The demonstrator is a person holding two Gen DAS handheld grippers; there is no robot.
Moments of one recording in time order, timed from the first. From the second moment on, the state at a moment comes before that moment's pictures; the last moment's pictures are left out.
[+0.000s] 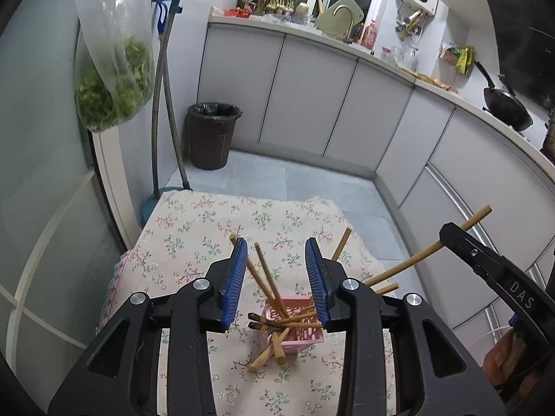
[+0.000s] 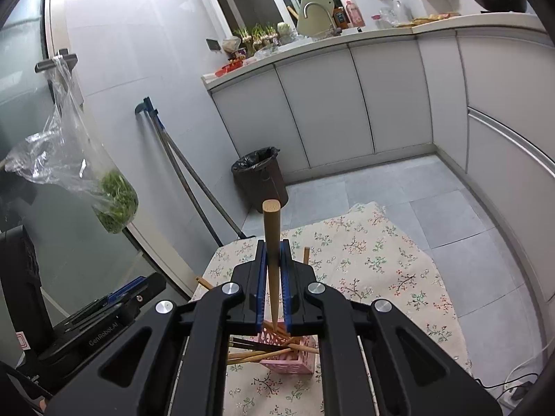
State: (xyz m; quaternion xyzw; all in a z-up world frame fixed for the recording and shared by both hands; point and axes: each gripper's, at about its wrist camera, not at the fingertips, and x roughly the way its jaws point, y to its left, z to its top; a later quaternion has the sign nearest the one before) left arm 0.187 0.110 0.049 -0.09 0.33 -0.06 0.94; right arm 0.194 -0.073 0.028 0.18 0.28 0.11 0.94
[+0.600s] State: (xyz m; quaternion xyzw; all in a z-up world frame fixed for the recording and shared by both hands) left arm 0.167 0.099 0.049 -0.03 0.29 0.00 0.96; right arm 0.187 -0.068 0.007 0.14 0.30 0.07 0.94
